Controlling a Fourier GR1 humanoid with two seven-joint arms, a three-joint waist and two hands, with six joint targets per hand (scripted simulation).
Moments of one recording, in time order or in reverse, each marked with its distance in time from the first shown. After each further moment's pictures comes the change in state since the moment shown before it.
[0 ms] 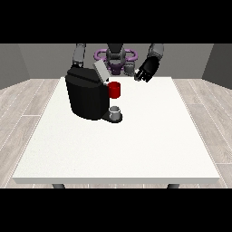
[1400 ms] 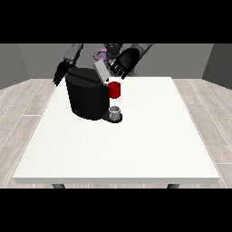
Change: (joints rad) left arm -0.438 0.121 0.187 0.109 0.064 -0.102 0.126; right arm -0.174 -0.029 -0.017 -0.169 -0.029 0.034 0.087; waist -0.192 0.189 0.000
